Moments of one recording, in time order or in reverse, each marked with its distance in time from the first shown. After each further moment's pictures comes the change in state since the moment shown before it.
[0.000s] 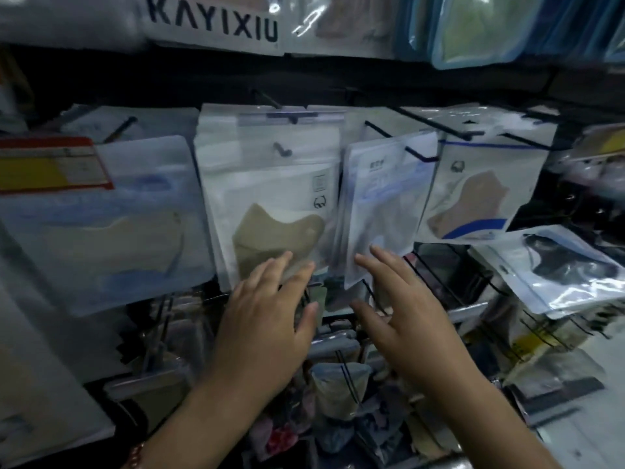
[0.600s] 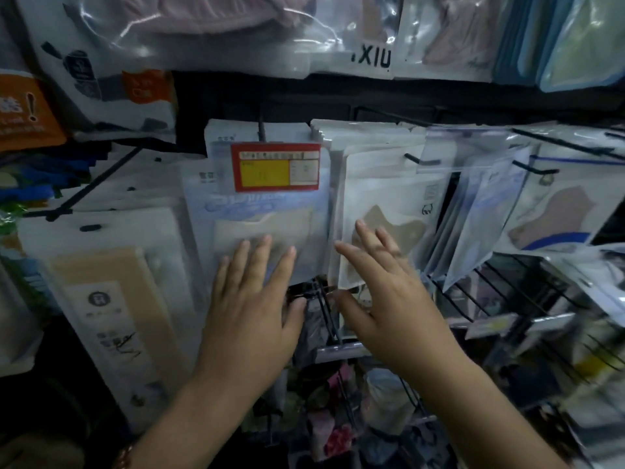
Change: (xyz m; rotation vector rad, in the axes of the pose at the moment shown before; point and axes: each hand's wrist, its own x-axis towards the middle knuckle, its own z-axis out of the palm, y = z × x) left_hand -0.049 -0.134 -0.071 0.194 0.164 -0.052; right_hand 0.023 -0.145 0.071 -0.118 0.029 -0.229
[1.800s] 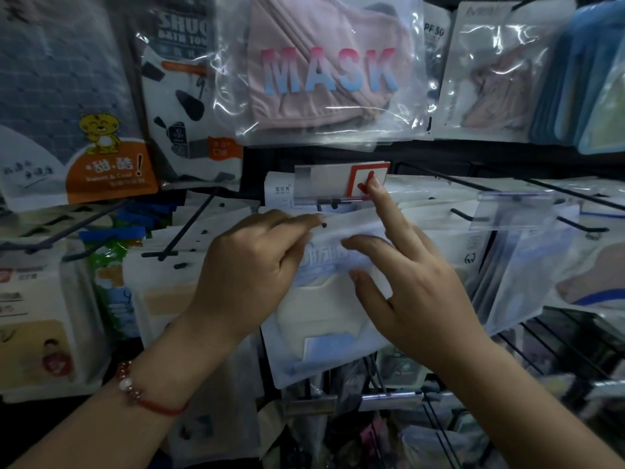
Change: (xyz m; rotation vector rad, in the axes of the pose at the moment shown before) left_hand 0.066 -0.049 -0.093 -0.191 0.508 0.383; right_hand 0.060 -0.050 -0.029 -0.037 0.398 -0.401
